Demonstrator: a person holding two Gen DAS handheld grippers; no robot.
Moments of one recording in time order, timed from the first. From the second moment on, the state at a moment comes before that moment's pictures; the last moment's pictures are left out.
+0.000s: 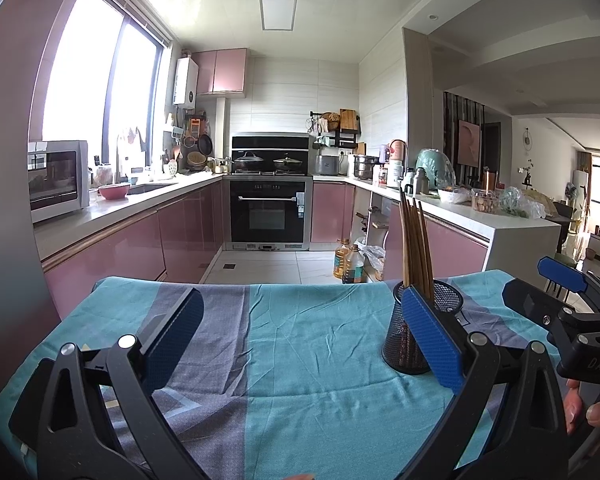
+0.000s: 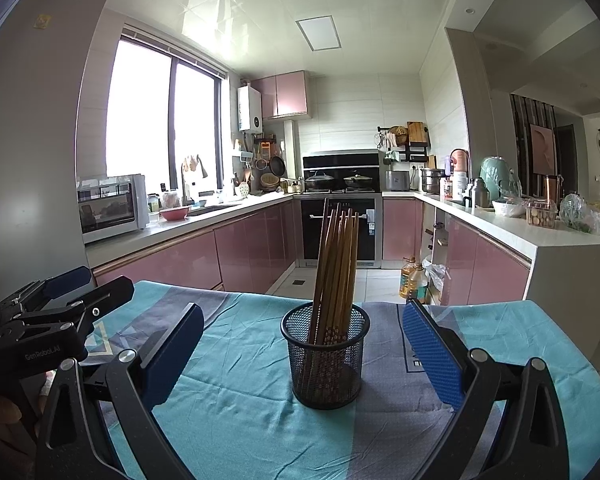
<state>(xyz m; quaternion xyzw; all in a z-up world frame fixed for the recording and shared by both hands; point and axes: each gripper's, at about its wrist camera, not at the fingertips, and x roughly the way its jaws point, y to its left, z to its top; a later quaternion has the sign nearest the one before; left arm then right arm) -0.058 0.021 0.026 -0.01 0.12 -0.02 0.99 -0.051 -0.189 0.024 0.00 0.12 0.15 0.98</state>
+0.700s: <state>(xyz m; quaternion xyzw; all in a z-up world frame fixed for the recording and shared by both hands) -0.042 0.031 0.012 -0.02 0.16 -0.01 0.99 -0.041 -0.199 0.013 0.01 0.14 0.15 0.98</state>
